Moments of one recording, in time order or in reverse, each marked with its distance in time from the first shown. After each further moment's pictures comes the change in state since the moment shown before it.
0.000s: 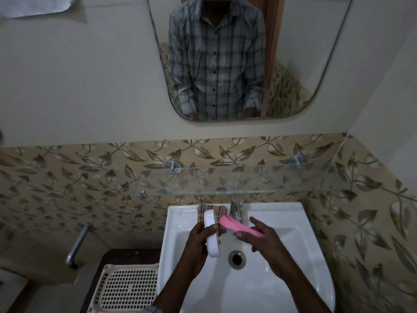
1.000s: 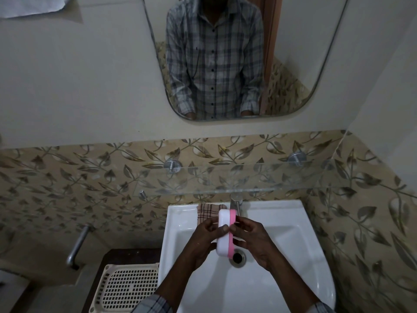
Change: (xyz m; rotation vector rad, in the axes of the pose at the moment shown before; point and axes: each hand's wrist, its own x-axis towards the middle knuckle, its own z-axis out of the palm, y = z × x) left_hand 0.008 0.006 0.009 0.182 -0.094 -0.071; right_hand 0.022 0.007 0.025 0.378 -0.145 0.007
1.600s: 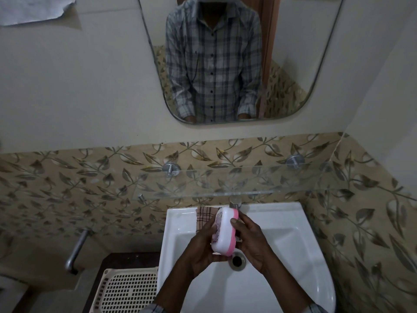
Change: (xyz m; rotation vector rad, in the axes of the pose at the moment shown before) left_hand -0.007 0.001 0.001 -0.226 -0.023 -0.159; right_hand 0.007 0.001 0.009 0.137 0.062 -0.005
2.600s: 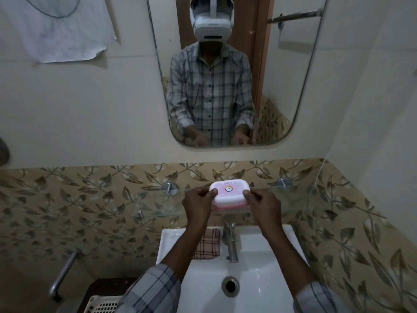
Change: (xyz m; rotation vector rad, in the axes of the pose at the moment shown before) left_hand 0.000 0.122 0.079 0.524 0.614 0.761; right_hand 0.000 -0.138 0.017 -0.784 0.545 -0.607
